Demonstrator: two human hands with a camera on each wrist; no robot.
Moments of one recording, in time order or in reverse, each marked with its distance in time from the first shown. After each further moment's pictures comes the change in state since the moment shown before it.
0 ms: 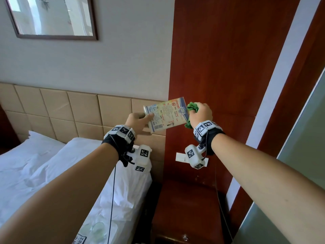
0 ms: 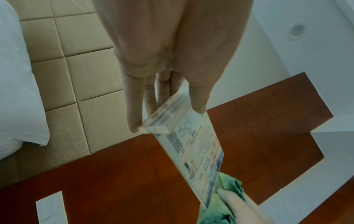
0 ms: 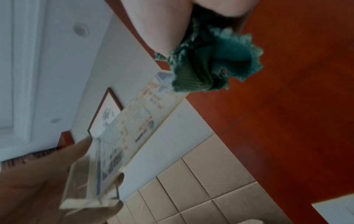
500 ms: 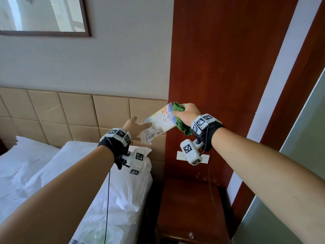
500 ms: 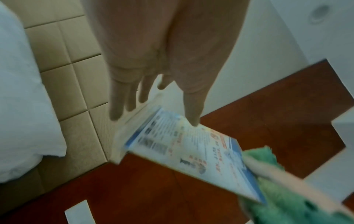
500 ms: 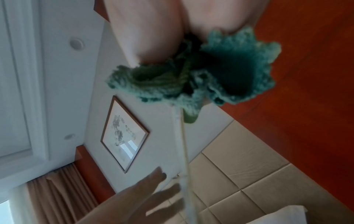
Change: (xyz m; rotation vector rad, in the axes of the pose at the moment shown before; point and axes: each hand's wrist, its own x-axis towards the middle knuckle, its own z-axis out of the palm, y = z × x) left_hand 0.049 -0.038 -0.053 0.236 -0.048 -0.163; right_hand -0.007 -0.055 0.031 0.164 -0.394 0.083
